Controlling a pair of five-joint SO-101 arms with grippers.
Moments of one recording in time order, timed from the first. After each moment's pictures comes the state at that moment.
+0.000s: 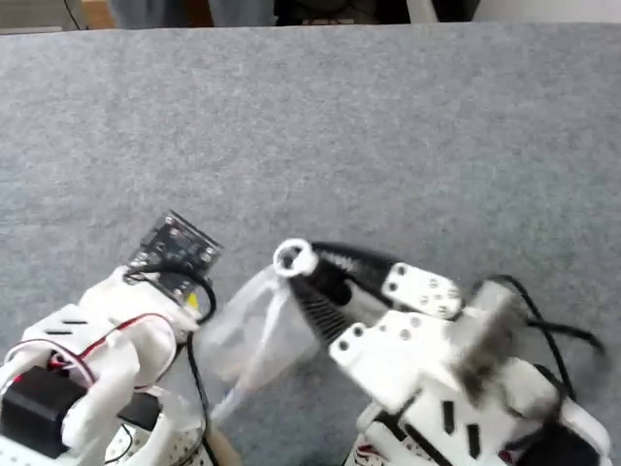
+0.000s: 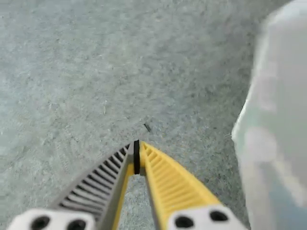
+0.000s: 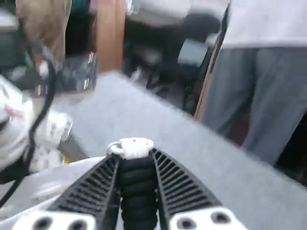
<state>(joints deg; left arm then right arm) 14.4 -69.3 29.6 98.3 -19.0 -41.7 -78.1 24.5 64.8 6.7</state>
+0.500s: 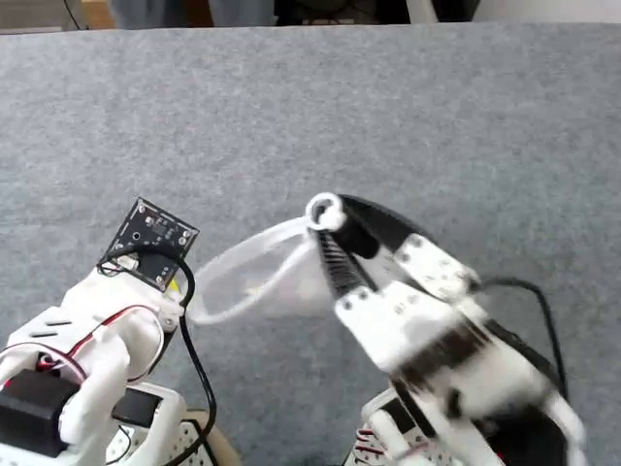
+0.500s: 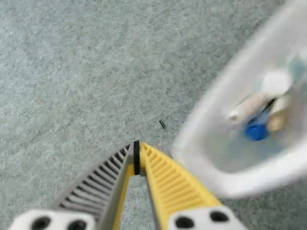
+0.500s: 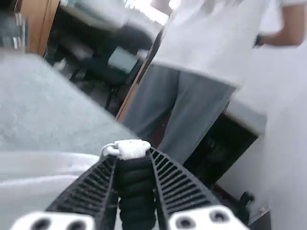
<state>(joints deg) 8.5 -69.3 29.1 98.3 -19.0 -31.2 -78.4 34.7 59.3 26.9</state>
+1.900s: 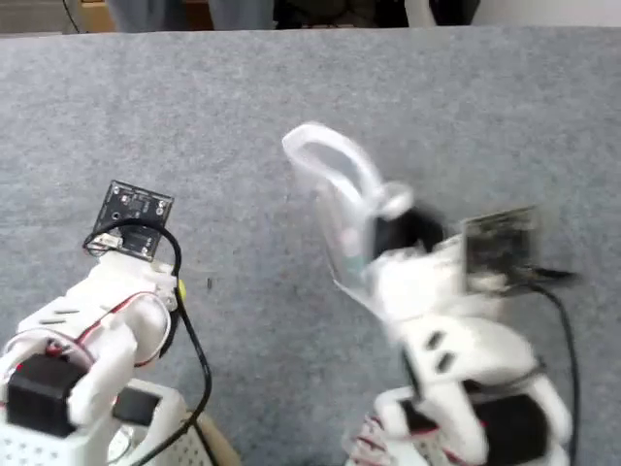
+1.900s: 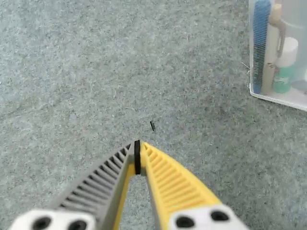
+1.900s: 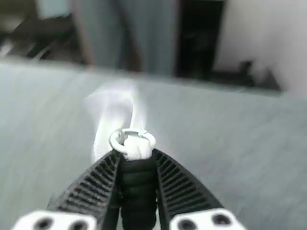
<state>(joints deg) 8.3 -69.3 32.1 95.8 -5.8 -14.1 -72.4 38.8 75.3 1.5</state>
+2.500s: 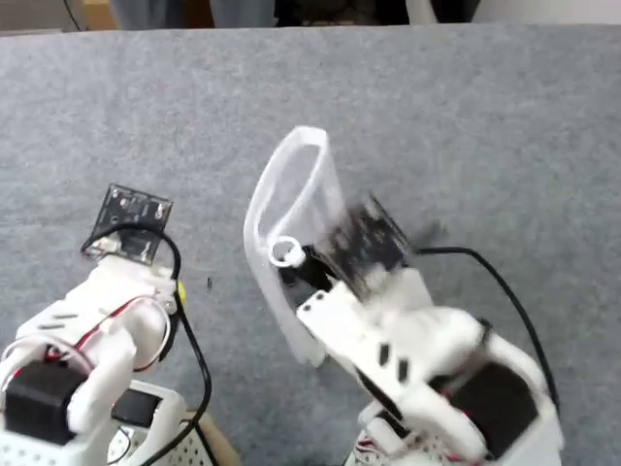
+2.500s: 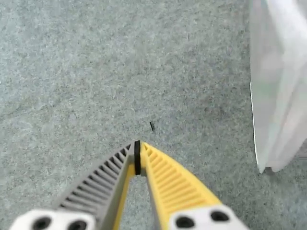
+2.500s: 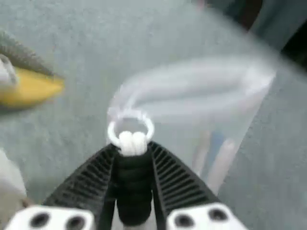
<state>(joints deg) 8.4 -69.3 32.2 95.8 -5.5 -38.9 -67.0 28.1 77.6 6.1</state>
